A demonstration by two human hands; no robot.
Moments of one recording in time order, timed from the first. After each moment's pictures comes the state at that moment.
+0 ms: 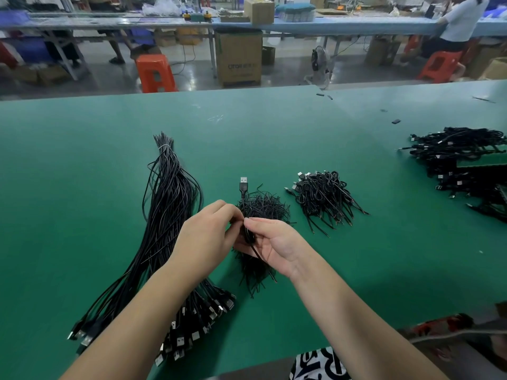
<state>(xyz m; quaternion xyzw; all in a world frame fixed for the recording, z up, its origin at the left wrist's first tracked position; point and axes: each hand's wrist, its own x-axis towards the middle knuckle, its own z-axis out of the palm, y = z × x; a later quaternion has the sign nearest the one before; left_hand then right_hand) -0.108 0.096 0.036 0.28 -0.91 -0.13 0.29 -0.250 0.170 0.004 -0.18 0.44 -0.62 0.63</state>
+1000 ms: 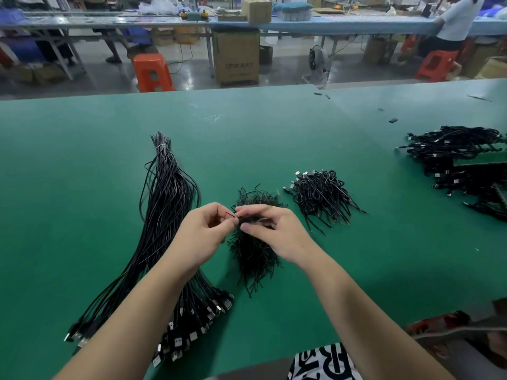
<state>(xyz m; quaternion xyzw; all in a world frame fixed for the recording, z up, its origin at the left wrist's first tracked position) -0.109 0.090 0.034 0.36 -0.70 -0.55 0.26 -0.271 0.178 0.010 -0.50 0.57 -0.55 0.35</state>
